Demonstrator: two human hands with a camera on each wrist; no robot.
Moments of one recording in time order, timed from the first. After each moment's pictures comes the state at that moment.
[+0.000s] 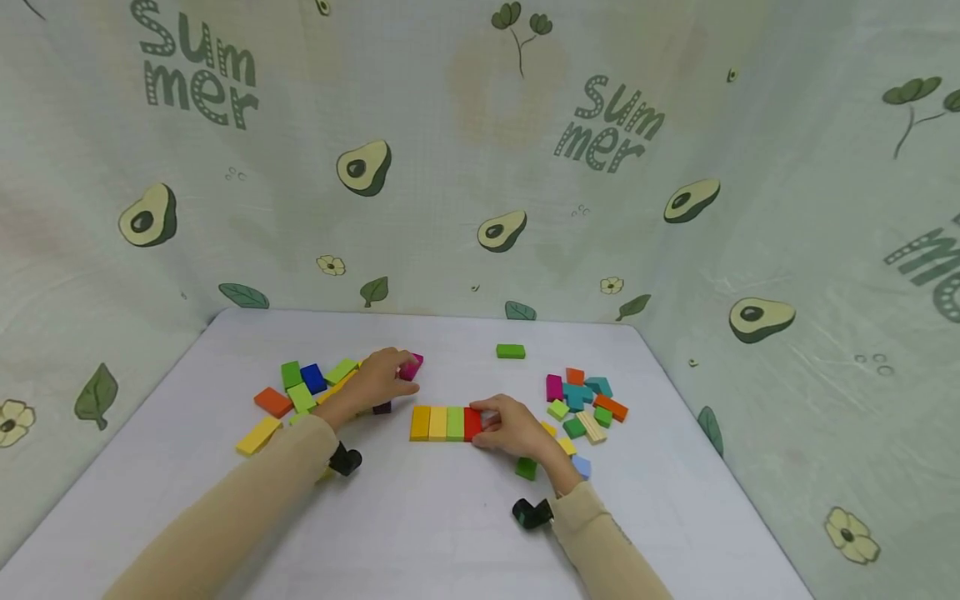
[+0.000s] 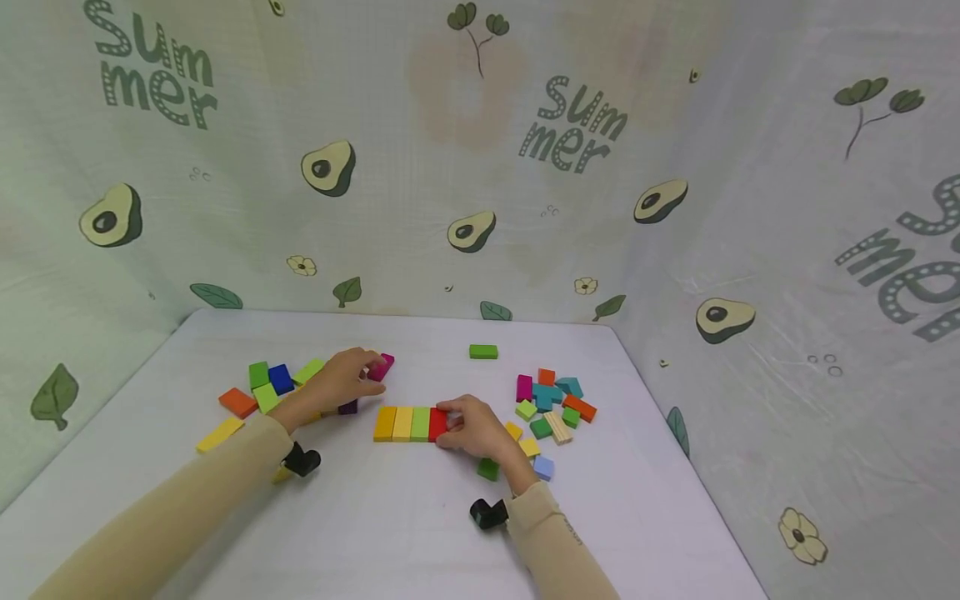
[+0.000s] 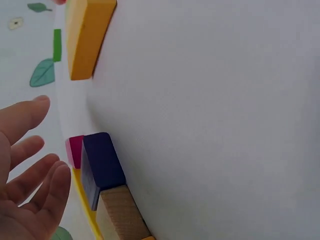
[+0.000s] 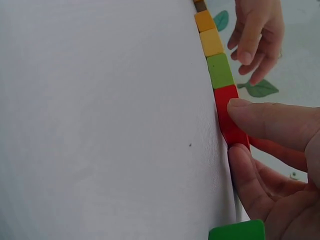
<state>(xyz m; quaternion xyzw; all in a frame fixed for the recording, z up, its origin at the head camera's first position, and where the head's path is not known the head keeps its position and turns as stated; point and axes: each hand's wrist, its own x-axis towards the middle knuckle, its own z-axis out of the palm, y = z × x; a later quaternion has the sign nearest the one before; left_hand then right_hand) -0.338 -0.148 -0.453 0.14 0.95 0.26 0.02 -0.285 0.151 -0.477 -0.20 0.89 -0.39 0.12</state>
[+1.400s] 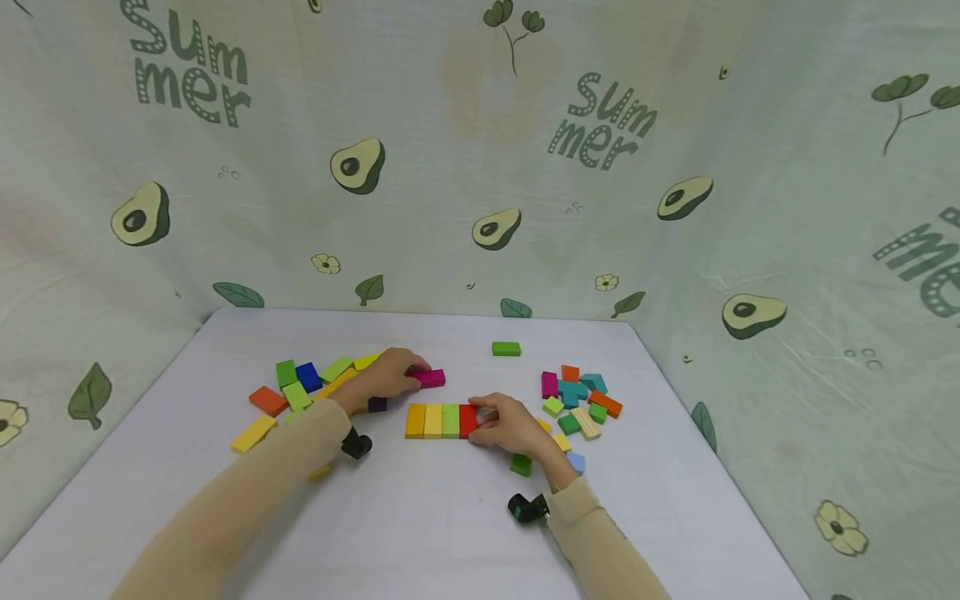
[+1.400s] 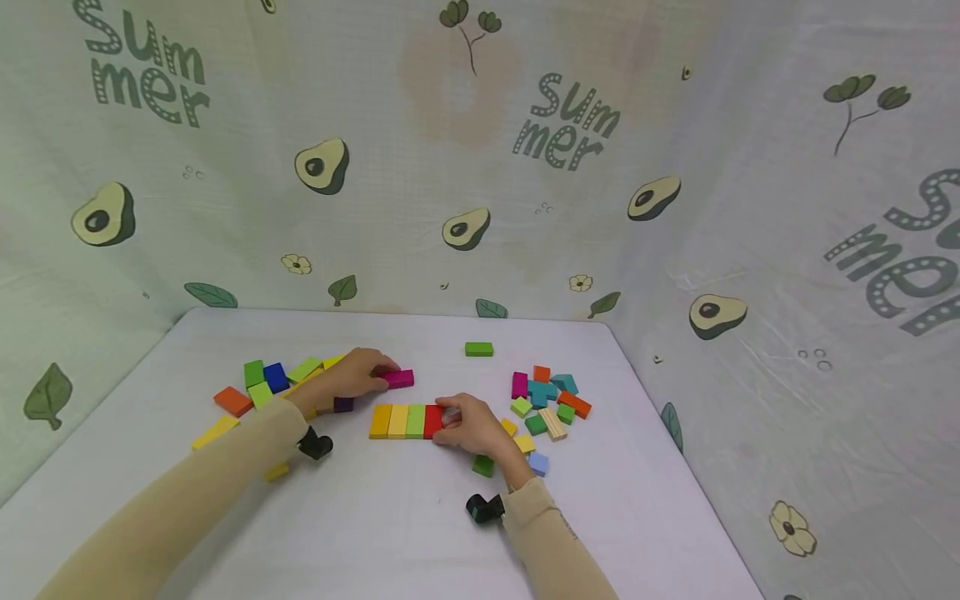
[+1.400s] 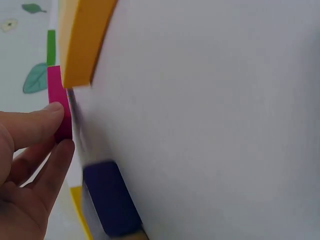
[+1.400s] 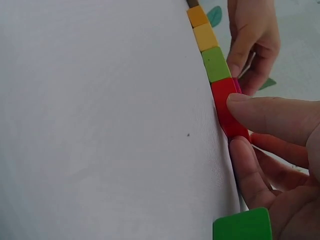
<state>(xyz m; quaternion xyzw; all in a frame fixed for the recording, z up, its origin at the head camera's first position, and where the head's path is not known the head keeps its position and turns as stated) -0.373 -0.135 -0.468 0.23 0.94 0.25 0.07 -0.285 0.155 -0.479 -0.19 0.88 -0.42 0.12</state>
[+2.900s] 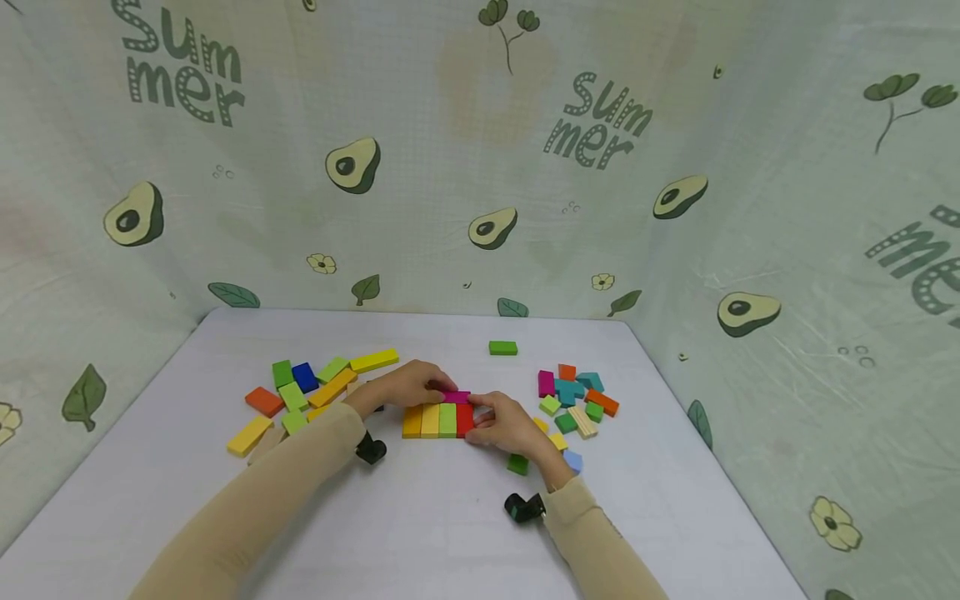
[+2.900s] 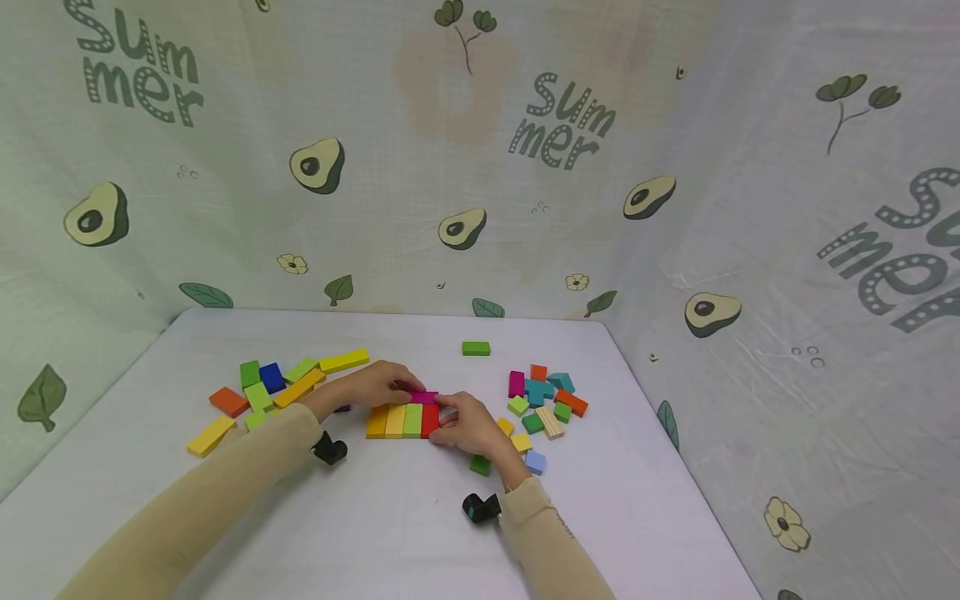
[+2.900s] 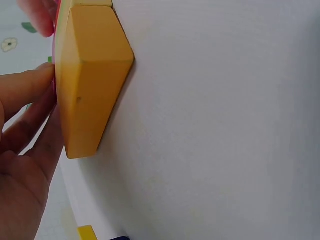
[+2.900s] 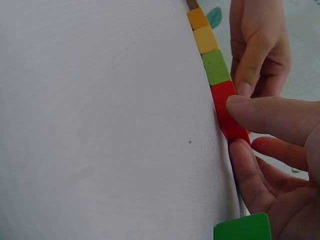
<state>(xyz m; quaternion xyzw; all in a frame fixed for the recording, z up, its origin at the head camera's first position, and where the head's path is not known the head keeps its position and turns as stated) -0.360 -0.099 -0.465 0.31 0.90 0.28 0.15 -0.284 0.154 -0.478 -0.18 0.88 -0.42 0.12</state>
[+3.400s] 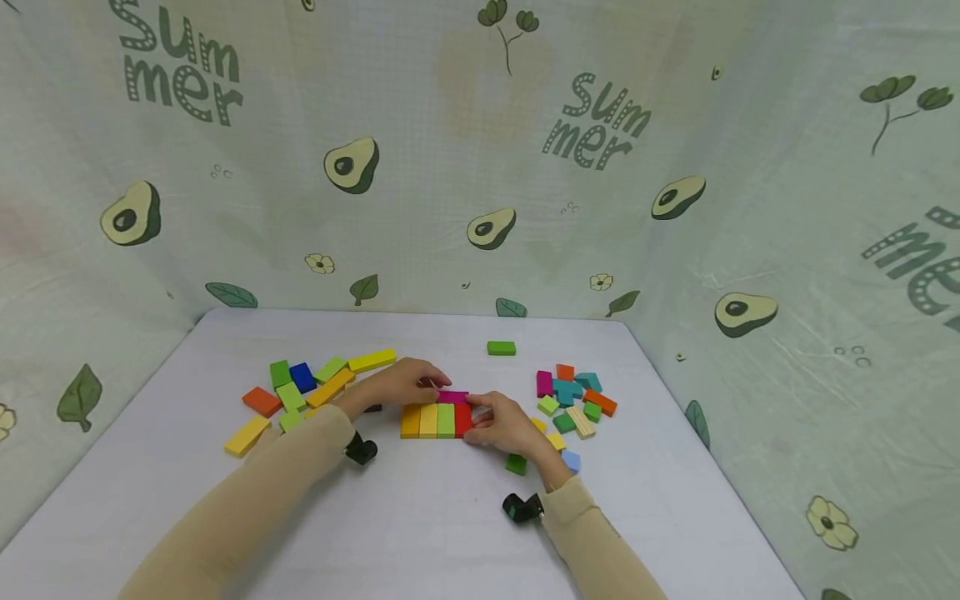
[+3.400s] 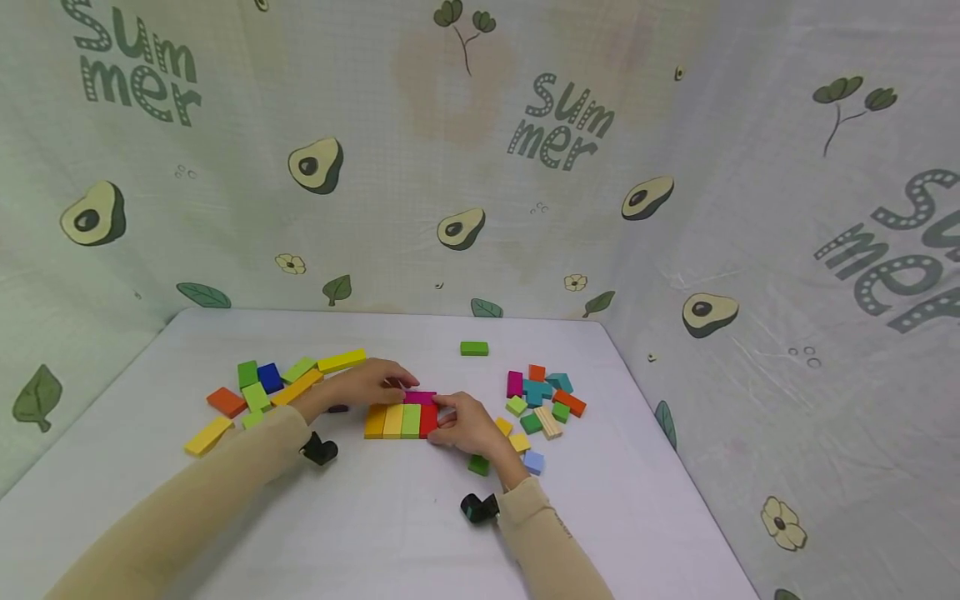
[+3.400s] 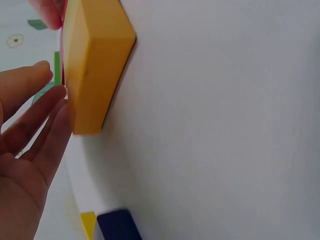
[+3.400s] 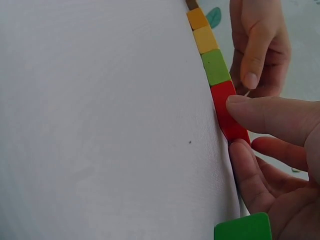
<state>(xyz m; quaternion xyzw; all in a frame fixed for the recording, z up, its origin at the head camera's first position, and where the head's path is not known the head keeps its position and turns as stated) -0.362 -0.113 -0.466 0.32 0.90 0.29 0.13 -0.283 0.153 -0.477 -0.17 0.88 -0.42 0.12</state>
